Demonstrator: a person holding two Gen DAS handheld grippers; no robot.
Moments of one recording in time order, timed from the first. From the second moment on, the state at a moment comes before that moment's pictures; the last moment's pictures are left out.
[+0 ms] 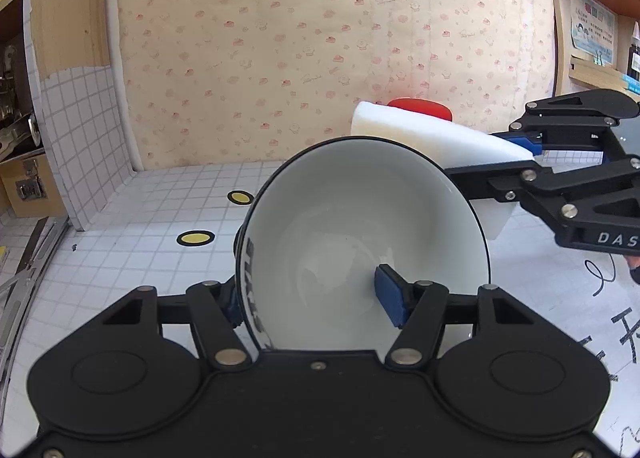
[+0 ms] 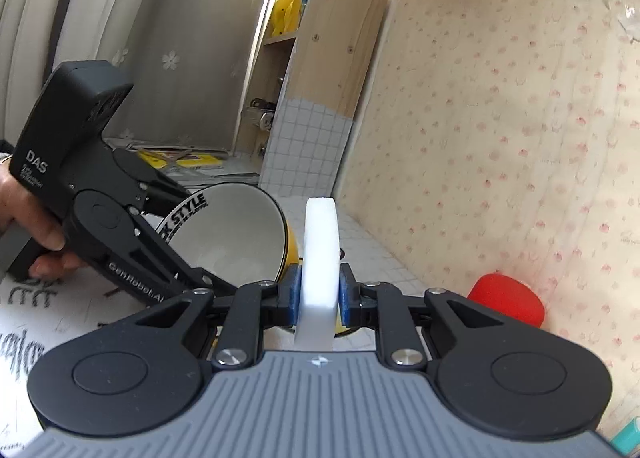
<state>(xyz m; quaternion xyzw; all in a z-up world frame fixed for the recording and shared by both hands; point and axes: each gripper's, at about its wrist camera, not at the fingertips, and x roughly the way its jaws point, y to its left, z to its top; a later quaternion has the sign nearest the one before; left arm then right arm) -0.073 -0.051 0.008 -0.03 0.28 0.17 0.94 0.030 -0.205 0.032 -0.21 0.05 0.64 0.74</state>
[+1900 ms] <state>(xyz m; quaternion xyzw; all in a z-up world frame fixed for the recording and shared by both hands) -0.087 -0.058 0.010 -0.02 0.26 0.20 0.94 0.025 -0.203 0.035 -0.19 0.05 0.66 0.73</state>
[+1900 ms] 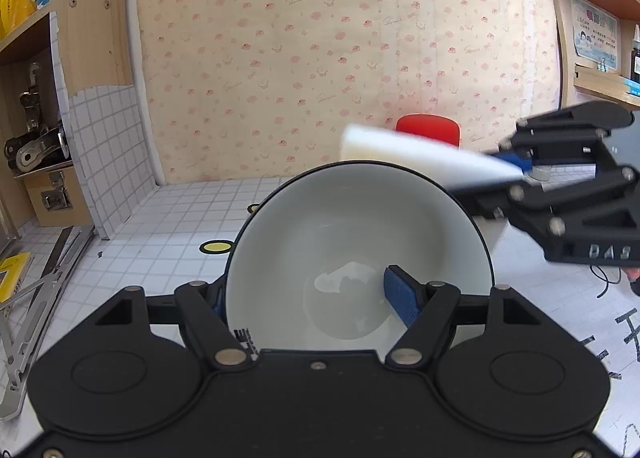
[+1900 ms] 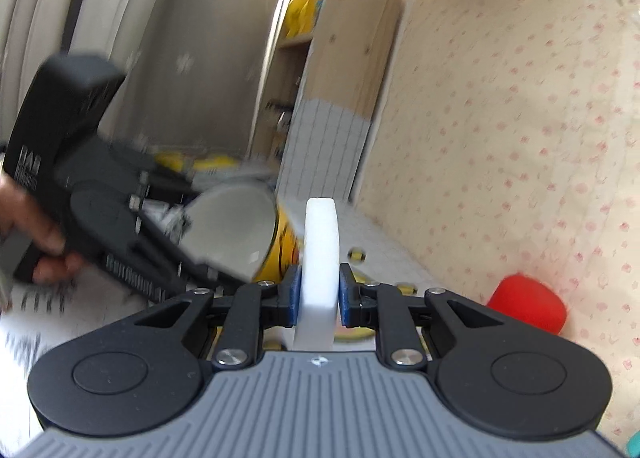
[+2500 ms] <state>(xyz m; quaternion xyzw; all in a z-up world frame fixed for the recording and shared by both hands) -0.084 -0.057 0.013 0.03 0.23 0.21 0.95 0.024 -0.193 0.019 -0.24 0.08 0.65 0.71</state>
